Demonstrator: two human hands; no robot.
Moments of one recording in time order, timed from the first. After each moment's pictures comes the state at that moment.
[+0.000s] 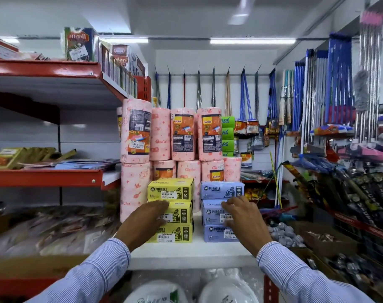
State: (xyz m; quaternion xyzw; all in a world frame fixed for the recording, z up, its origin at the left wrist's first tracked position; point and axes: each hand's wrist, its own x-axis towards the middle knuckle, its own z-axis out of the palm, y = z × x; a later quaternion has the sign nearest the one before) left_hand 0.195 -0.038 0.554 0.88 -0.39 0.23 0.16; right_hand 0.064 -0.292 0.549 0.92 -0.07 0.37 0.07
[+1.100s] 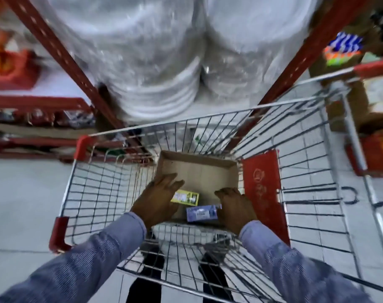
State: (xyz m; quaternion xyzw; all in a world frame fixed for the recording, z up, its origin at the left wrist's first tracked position) left_hand -0.035 0.003 -0.001 0.89 -0.38 -0.24 0.09; right_hand -0.142 -0.205 0.008 0.95 -0.11 -0.27 -0.14
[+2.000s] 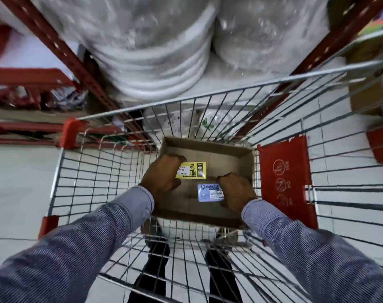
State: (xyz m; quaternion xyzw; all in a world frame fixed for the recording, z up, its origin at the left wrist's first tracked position) left_hand 0.017 -0.021 -0.048 0.89 -0.34 -0.27 0.12; right_hand -0.095 -0.205 -0.047 0.94 -0.04 -0.34 -0.09
